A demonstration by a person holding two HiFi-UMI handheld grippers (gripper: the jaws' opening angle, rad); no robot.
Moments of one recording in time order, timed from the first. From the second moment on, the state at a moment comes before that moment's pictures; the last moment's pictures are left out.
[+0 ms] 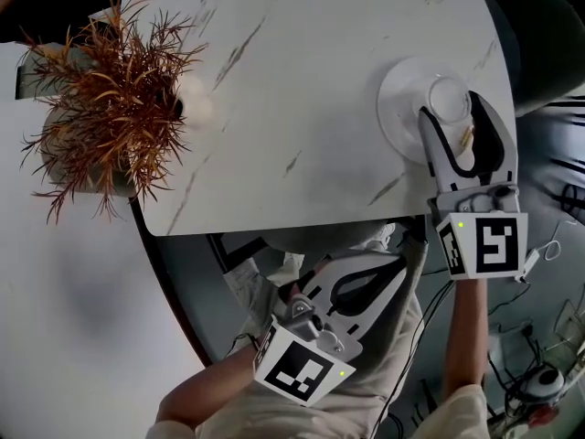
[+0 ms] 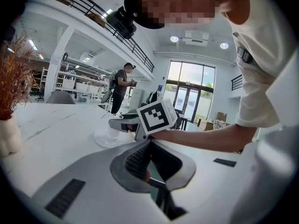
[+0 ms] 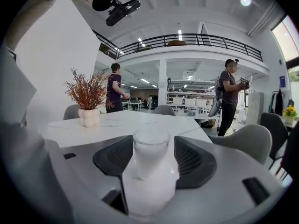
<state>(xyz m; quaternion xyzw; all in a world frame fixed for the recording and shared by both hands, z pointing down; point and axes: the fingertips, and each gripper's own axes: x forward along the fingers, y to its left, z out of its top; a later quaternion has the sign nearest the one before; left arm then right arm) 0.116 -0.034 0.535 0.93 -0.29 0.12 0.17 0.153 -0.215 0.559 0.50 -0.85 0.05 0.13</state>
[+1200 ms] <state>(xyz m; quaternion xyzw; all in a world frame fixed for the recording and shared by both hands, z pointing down) 0.070 0.035 0.410 0.95 -0.25 0.11 0.17 0.112 -0.083 0.413 0.54 -0.83 0.09 0.10</state>
